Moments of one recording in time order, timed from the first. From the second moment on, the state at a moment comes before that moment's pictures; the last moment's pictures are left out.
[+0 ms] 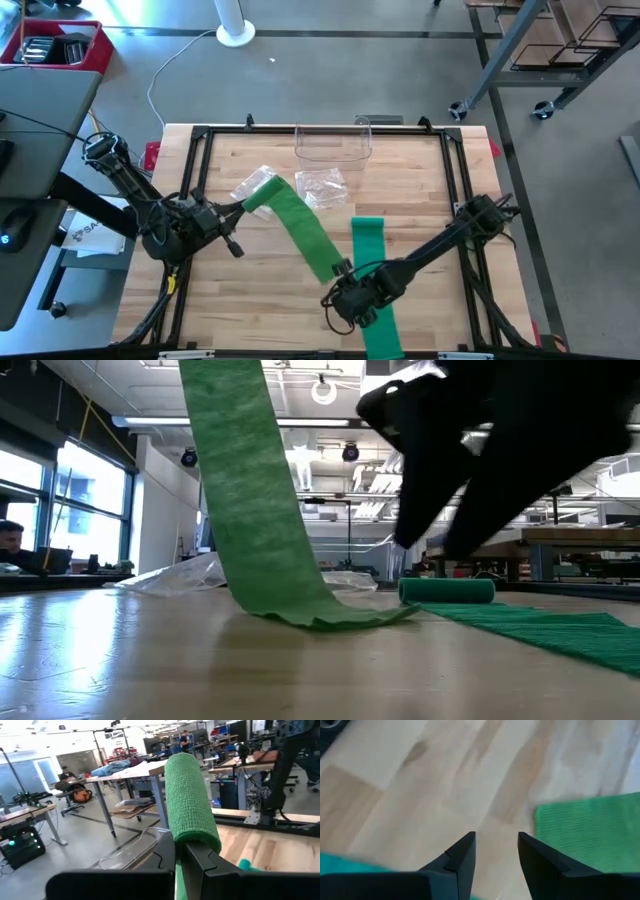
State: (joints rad) left arm -0.83 1.01 0.73 0.29 -1.51 0.19; right arm 0.54 2.02 1.43 -0.53 0.21 -0.04
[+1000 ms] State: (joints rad) left arm -0.81 1.01 0.73 -0.07 -1.35 -0.24; right arm 0.46 2.13 1.46 -0.56 0.09 -0.01
